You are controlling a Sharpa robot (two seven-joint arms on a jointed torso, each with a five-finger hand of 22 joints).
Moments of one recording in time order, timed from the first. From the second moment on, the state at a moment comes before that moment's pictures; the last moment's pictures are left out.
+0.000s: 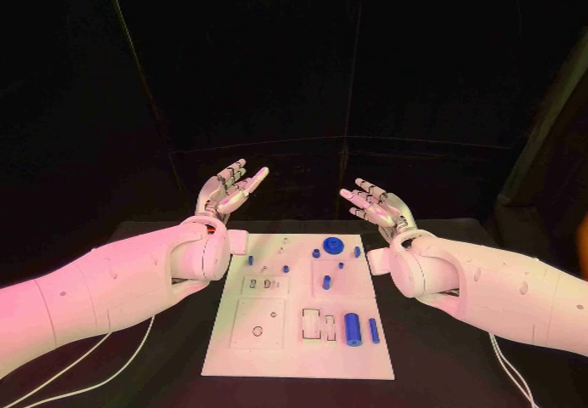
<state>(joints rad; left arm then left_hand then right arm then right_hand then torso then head) 1.16 -0.66 -0.03 1.30 0.02 -0.56 0.52 1.19 -0.20 -0.06 0.29 0.14 0.28 0.14 0.03 0.03 0.22 0.20 0.02 0.03 0.38 0.21 0.04 0.05 0.12 0.15 0.28 0.02 0.02 1.10 -0.69 -0.02 1.35 -0.15 -0.52 0.42 1.07 0.07 -0.01 -0.09 0.27 0.25 0.14 0.02 0.03 0.34 0.22 0.03 0.04 0.32 0.21 0.03 0.03 0.06 0.38 0.28 0.04 0.04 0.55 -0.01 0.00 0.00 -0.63</state>
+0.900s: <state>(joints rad) 1.17 -0.77 -0.03 1.35 0.01 -0.36 0.54 1.34 -0.03 0.02 0.20 0.12 0.86 0.21 0.14 0.07 0.95 0.19 0.19 0.07 1.00 0.15 0.22 0.11 0.18 0.76 0.27 0.24 0.12 1.19 -0.69 -0.03 1.22 -0.64 -0.36 0.35 1.31 0.10 0.03 -0.27 0.23 0.91 0.22 0.09 0.06 1.04 0.16 0.09 0.06 1.10 0.12 0.12 0.07 0.17 0.96 0.23 0.22 0.09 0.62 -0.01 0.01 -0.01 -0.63</state>
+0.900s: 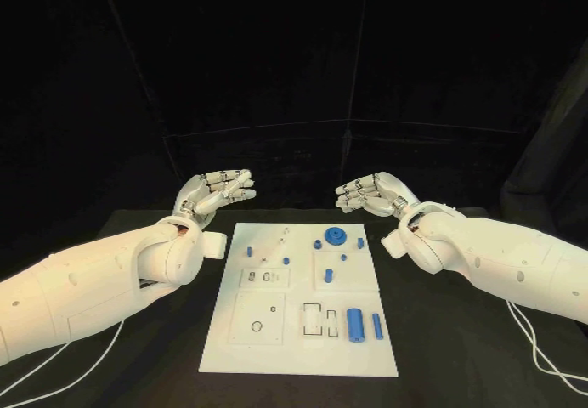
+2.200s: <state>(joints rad) 1.17 -0.87 -0.03 1.57 -0.04 -0.23 0.51 1.33 0.00 0.00 0.12 0.12 0.95 0.22 0.11 0.07 1.06 0.16 0.15 0.07 1.15 0.11 0.19 0.18 0.18 0.94 0.23 0.23 0.08 1.26 -0.61 -0.03 1.22 -1.64 -0.17 0.01 1.27 0.00 0.19 -0.28 0.19 1.04 0.16 0.07 0.07 1.14 0.09 0.06 0.06 1.47 -0.01 1.01 0.79 0.17 1.24 0.09 0.90 0.53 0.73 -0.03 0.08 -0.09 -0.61</state>
